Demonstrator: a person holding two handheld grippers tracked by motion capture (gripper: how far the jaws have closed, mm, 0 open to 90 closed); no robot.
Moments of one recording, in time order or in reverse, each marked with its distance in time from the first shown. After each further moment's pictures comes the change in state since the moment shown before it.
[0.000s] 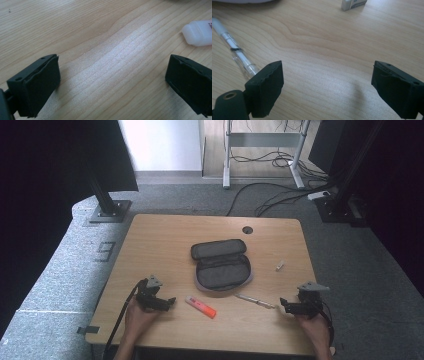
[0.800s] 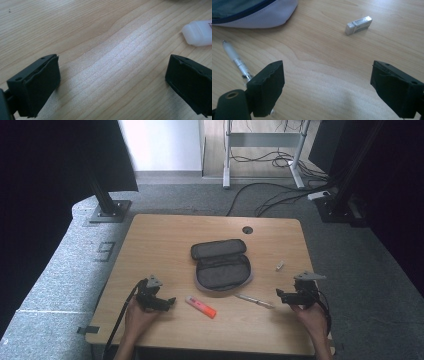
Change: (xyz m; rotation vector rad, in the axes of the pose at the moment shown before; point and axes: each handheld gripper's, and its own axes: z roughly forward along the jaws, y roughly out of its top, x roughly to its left) left arm 0.000 0.000 0.000 0.001 0.001 0.001; right arm 0.003 0.035 0.004 -0.010 0.021 -0.012
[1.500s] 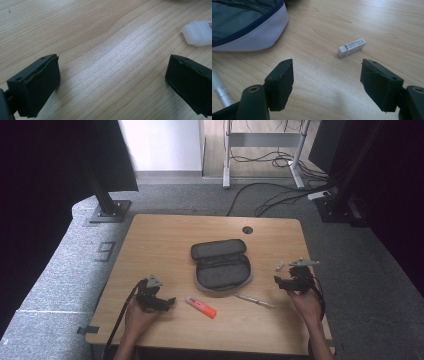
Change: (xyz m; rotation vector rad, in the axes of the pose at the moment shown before) left arm 0.000 0.000 0.000 -0.001 -0.001 0.000; right arm -0.010 0.035 0.022 0.014 -0.024 -0.009
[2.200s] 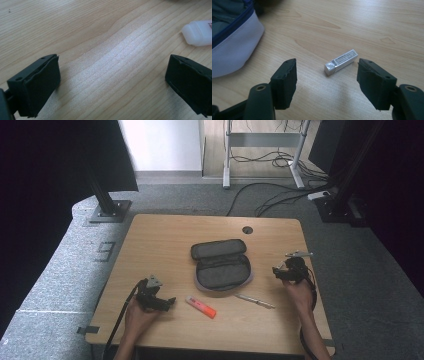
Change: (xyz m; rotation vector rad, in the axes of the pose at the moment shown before) left arm 0.000 0.000 0.000 0.000 -0.001 0.001; right arm -0.016 0.015 0.041 0.017 -0.051 0.073
